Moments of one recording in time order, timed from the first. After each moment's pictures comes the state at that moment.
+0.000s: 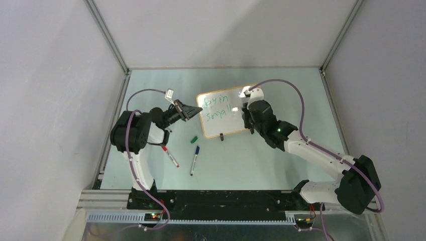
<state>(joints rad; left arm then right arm) -0.13 1.96 0.61 1.49 0.82 -0.97 0.74 1.28 0.97 -0.21 0.33 0.25</state>
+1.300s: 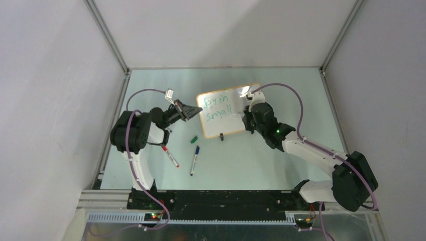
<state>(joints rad) -0.13 1.96 0.61 1.49 0.82 -0.97 0.67 1.29 0.82 -0.04 0.24 0.27</state>
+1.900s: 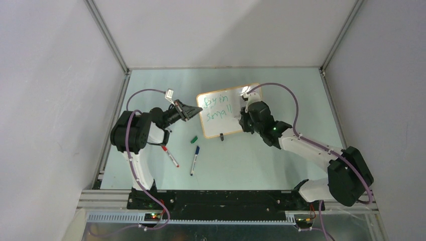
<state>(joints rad) -0.13 1.96 0.61 1.49 0.82 -0.97 0.67 1.35 0.86 -0.09 0.17 0.28</state>
